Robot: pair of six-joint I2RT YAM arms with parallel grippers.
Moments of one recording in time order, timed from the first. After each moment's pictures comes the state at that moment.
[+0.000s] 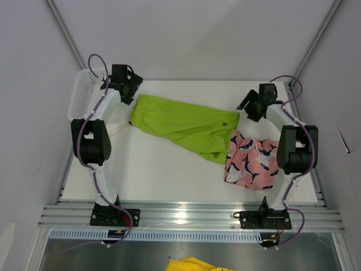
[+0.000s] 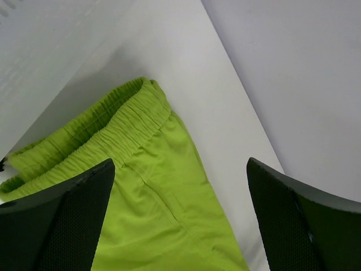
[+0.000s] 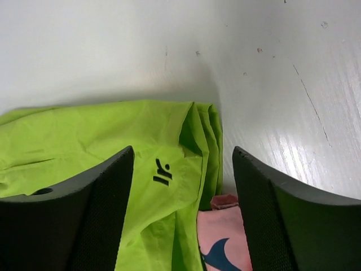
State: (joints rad) left arm -0.06 2.03 1.75 -0.45 -0.11 -1.08; right arm 0.01 1.91 1.39 -0.30 -0.13 0.65
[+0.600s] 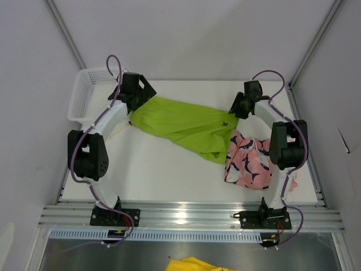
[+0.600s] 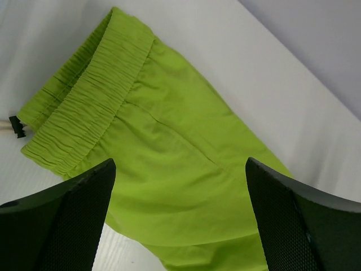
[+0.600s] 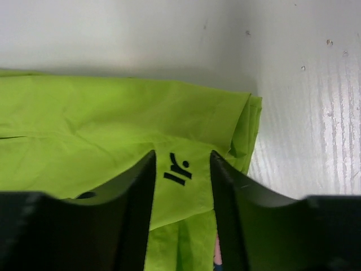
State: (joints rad) left arm -0.20 1.78 1.49 -0.37 -0.15 -0.79; right arm 0.13 1.97 1.51 -0.40 -0.09 0.53
